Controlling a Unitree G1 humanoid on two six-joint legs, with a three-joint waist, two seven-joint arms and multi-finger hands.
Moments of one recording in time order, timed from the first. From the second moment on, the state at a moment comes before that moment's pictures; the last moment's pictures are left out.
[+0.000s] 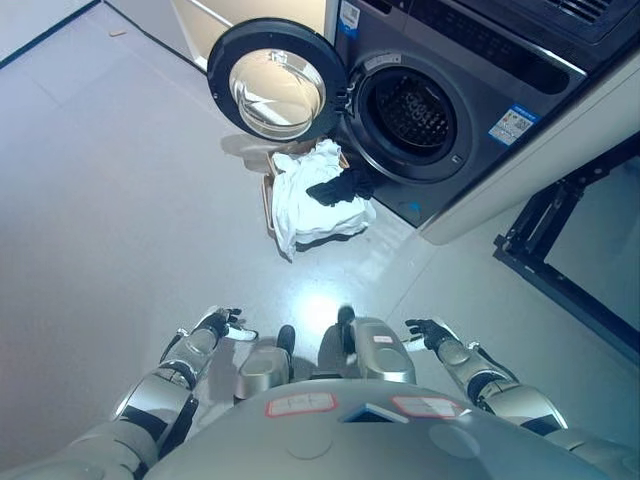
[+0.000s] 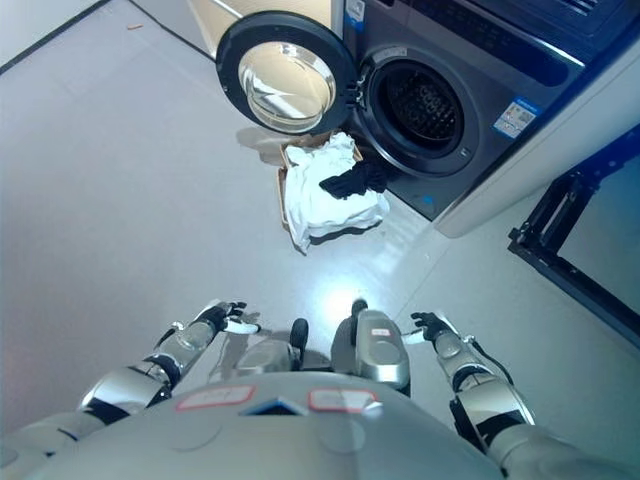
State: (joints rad) left arm -0.13 0.28 -0.40 1.36 0.14 -0.11 0.02; right arm -0.08 -0.29 0.33 1.34 -0.18 -0.07 -0.04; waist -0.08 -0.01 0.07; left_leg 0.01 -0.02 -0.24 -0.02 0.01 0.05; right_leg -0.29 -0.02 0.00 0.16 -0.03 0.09
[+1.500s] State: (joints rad) left arm -0.47 0.40 -0.57 1.25 0.12 -0.15 0.12; right arm -0.47 -0.21 0.78 1.16 -0.48 -0.11 -0.07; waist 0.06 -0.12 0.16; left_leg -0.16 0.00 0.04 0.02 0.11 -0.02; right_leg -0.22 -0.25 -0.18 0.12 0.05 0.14
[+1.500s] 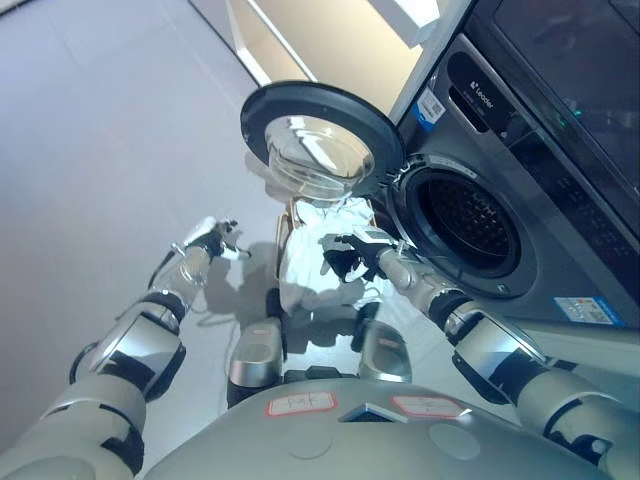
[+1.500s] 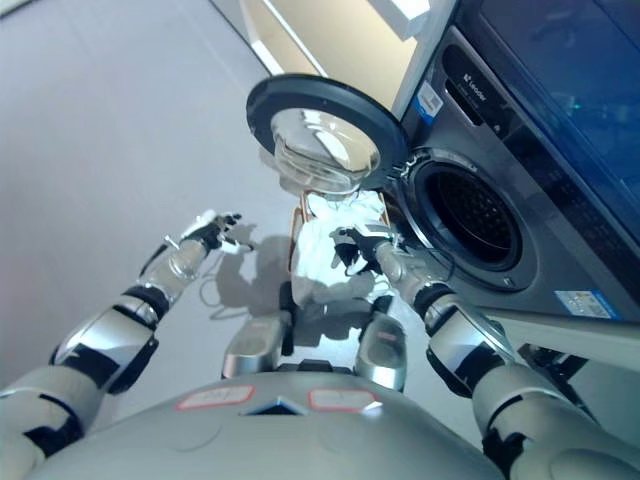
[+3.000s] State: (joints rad) left arm -0.25 0.47 -0.30 0.20 0.05 -0.26 0.53; right arm -0.62 -0.61 0.75 0.68 -0.53 -0.02 -0.40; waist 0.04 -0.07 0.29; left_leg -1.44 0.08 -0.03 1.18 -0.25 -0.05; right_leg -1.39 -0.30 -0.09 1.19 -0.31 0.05
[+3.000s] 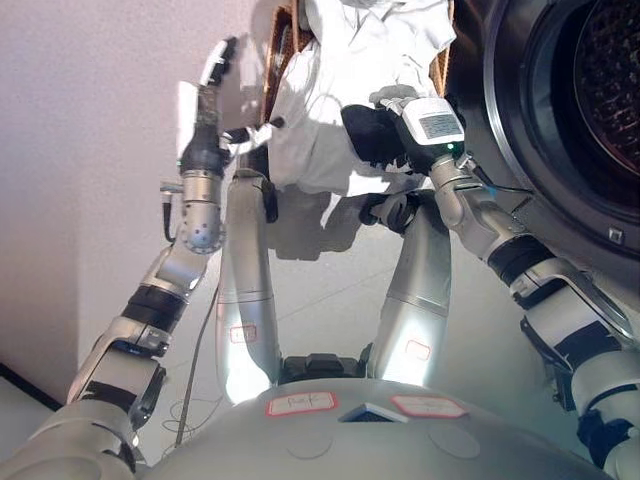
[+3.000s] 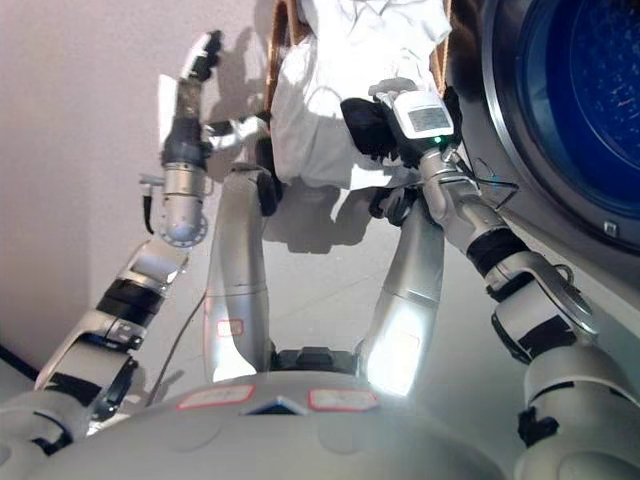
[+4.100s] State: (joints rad) left arm -0.25 0.47 -0.27 0.00 0.12 -0.26 0.63; right arm -0.87 -0.59 0.79 1.12 -0.46 0.03 -0.50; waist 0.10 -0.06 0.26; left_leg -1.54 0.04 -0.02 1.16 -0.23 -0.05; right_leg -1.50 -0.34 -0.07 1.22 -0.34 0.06
